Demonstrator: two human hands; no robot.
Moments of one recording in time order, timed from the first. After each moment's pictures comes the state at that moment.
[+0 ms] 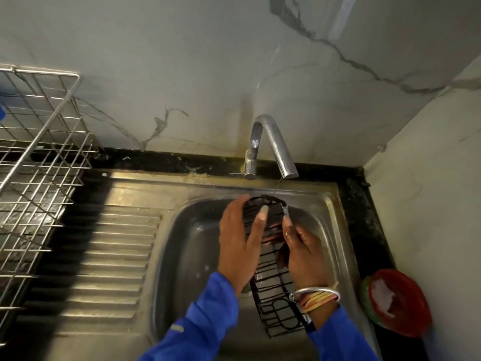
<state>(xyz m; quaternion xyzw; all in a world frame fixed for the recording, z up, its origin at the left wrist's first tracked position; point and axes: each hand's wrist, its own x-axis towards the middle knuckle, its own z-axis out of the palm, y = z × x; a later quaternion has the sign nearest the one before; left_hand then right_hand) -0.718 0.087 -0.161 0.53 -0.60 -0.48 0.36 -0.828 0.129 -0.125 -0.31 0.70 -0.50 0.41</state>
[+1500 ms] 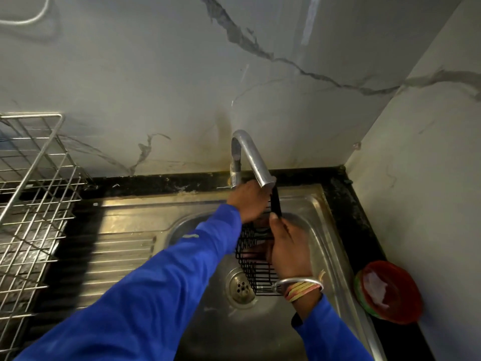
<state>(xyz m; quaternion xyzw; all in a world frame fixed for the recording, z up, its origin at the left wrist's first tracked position) -0.775 -0.010 -0.091 0.47 -0.78 -0.40 0.00 -0.821 0.114 -0.097 -0.28 0.71 -0.52 0.38</state>
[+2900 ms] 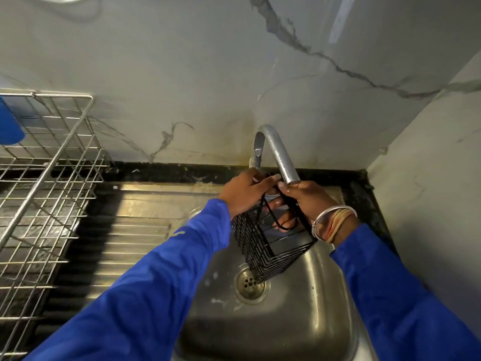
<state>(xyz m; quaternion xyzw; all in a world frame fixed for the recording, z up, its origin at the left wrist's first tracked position) -0.725 -0.034 -0.109 0.49 -0.72 -0.47 0.16 -0.869 0.042 -0.074 -0.28 0.63 -0.41 0.60</state>
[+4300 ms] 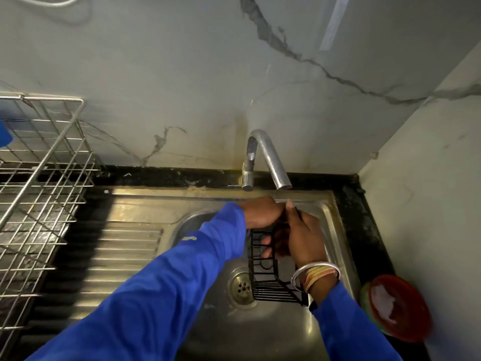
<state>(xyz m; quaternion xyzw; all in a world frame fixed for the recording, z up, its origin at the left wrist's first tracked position) -0.762 -0.010 -0.099 0.43 -0.73 -0.53 -0.08 -0.832 0.093 -0.089 -0.26 0.72 -0.47 0.43</state>
